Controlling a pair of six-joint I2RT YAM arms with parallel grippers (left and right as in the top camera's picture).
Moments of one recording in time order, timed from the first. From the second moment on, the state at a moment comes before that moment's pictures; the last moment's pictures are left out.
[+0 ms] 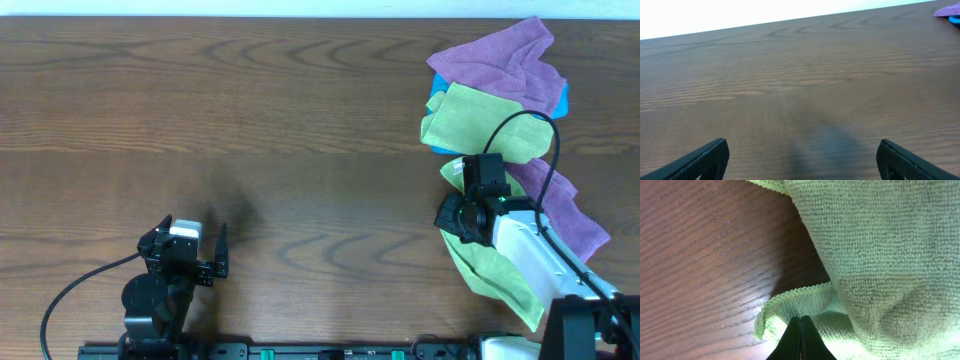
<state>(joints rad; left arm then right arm) -0.02 0.01 0.13 -0.46 0.12 0.11 0.06 1.45 0.68 -0.56 0.03 0.52</state>
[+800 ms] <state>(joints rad) -0.02 0.01 0.13 -0.46 0.12 0.11 0.06 1.47 0.77 -0.63 0.04 0.52</state>
